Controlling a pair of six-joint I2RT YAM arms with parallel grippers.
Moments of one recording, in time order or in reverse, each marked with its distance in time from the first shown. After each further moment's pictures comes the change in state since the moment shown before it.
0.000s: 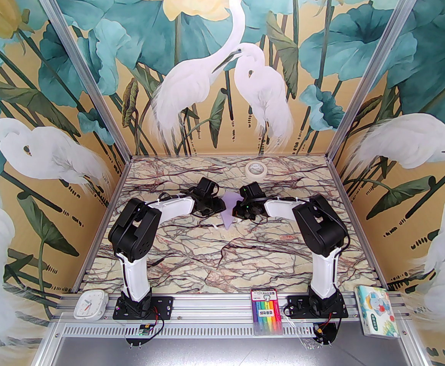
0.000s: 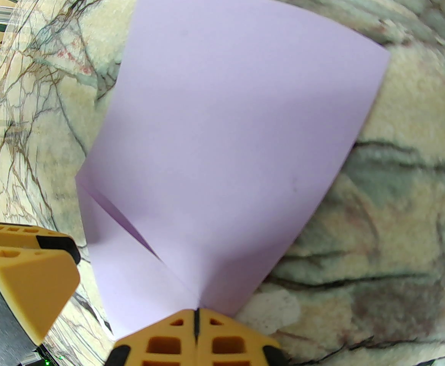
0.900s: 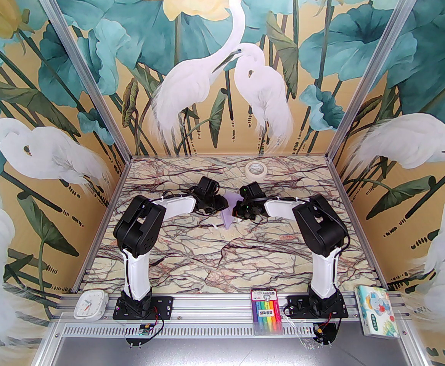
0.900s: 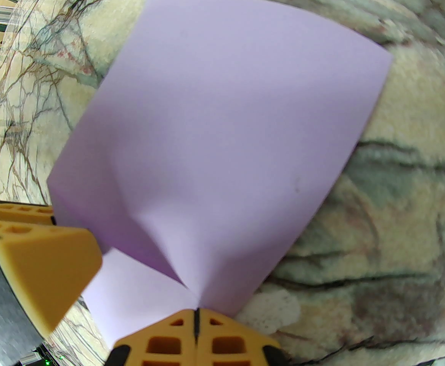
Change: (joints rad) left arm 0.012 0.061 0.014 0.127 0.109 -0.001; right arm -0.001 0.000 0.000 0.000 -0.001 0.000
